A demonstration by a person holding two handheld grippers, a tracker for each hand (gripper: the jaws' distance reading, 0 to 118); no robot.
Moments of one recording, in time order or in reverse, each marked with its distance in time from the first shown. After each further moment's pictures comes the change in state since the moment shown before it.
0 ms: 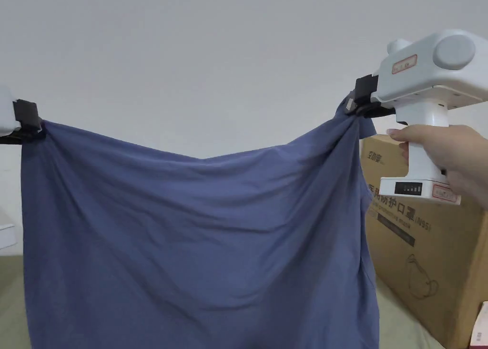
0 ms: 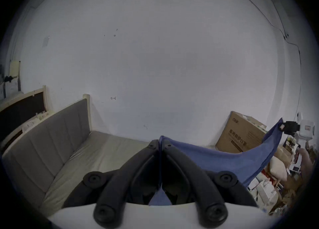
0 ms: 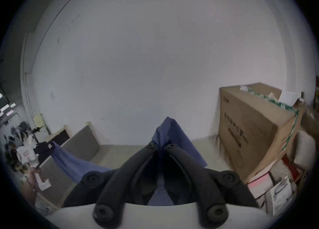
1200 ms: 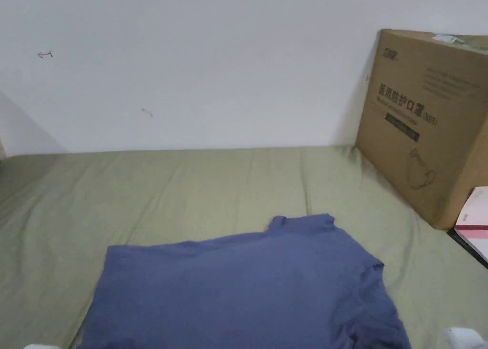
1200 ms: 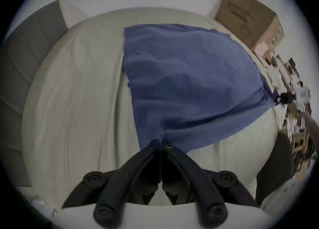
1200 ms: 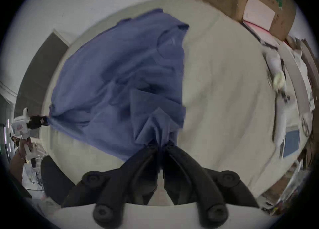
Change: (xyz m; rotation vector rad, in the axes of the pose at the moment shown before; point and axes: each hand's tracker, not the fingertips) left arm -0.080 -0.456 0.121 -0.938 -0.126 -0.226; right arm 0.147 -0.518 0.149 -0.982 -0.098 -0.115
